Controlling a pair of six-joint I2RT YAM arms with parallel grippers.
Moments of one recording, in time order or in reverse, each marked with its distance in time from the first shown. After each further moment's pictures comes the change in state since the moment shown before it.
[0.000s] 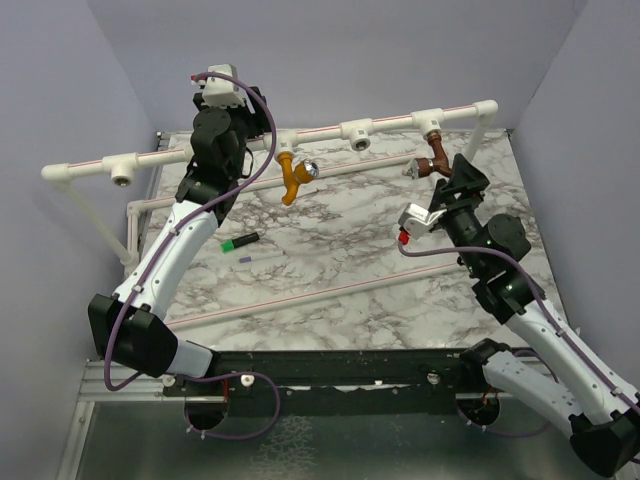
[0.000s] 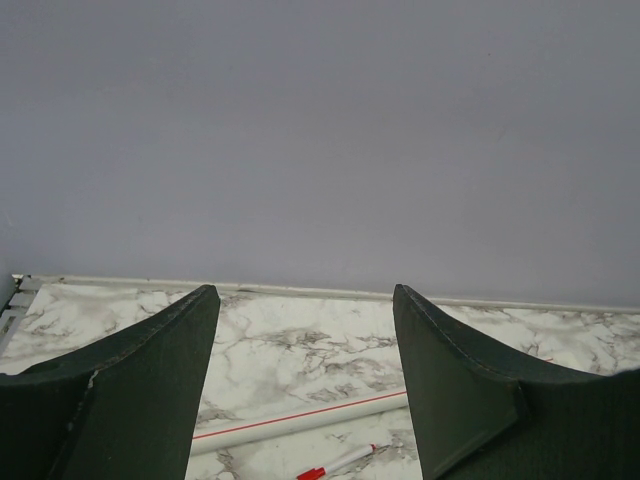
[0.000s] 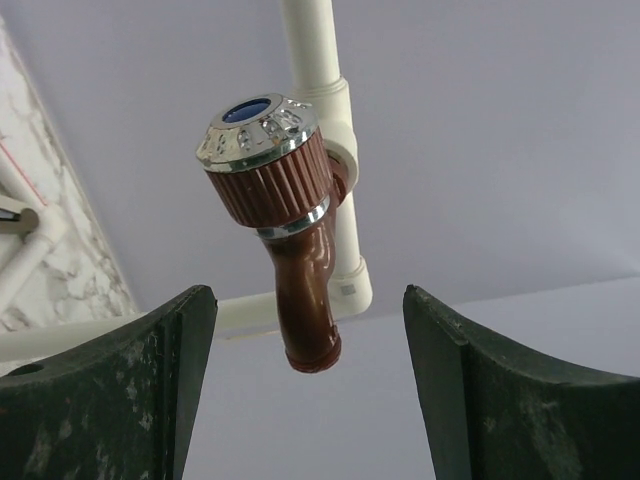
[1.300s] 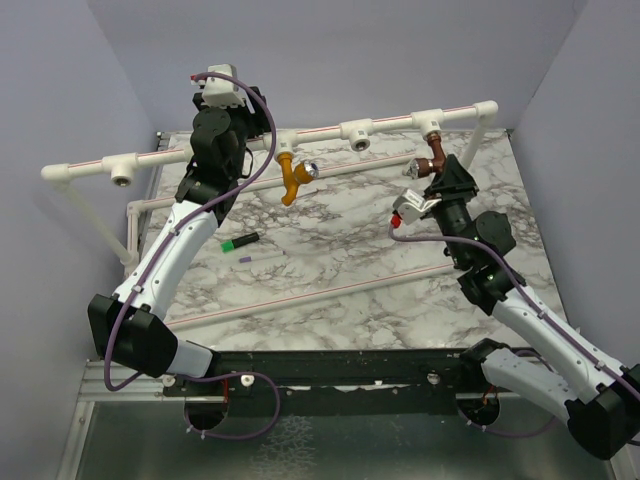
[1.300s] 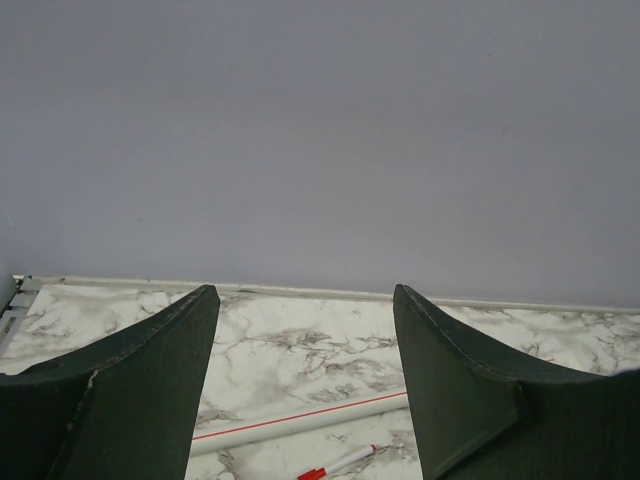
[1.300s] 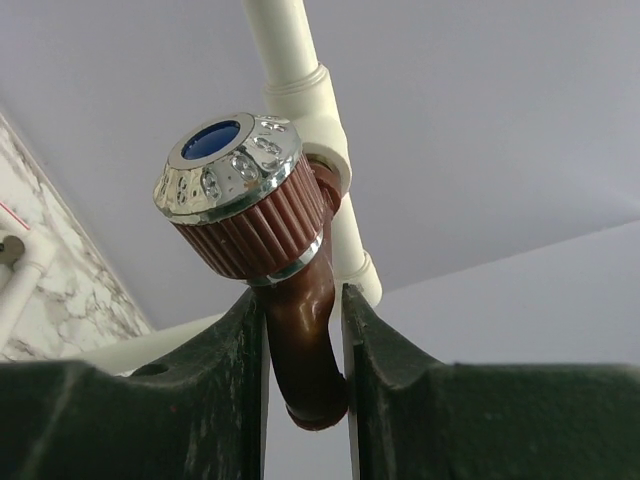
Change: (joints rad) left arm 0.000 0.000 0.000 0.001 0.000 0.001; right arm 0.027 0.130 -0.046 0.287 0.095 0.017
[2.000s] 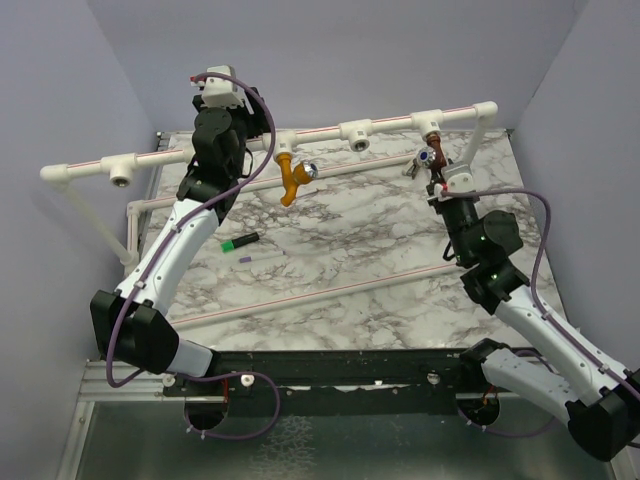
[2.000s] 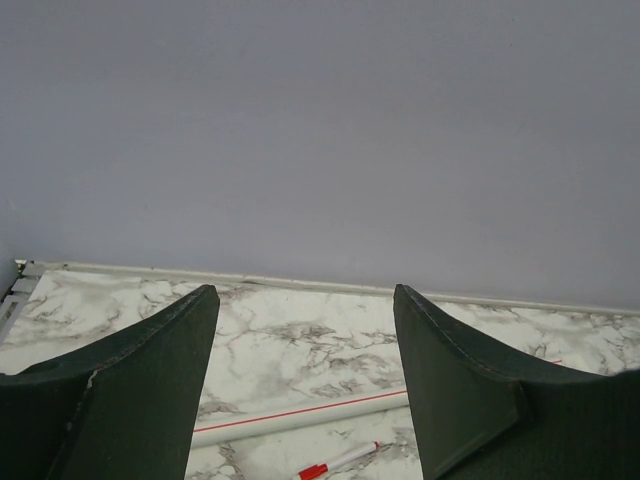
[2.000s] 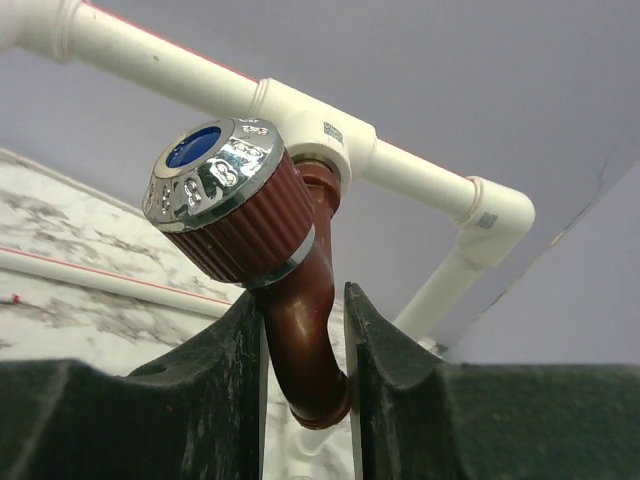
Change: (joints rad) left arm 0.009 0.014 -0.006 -0.002 -0.010 -0.018; right arm -0.002 -0.013 0.024 0.027 0.050 0.832
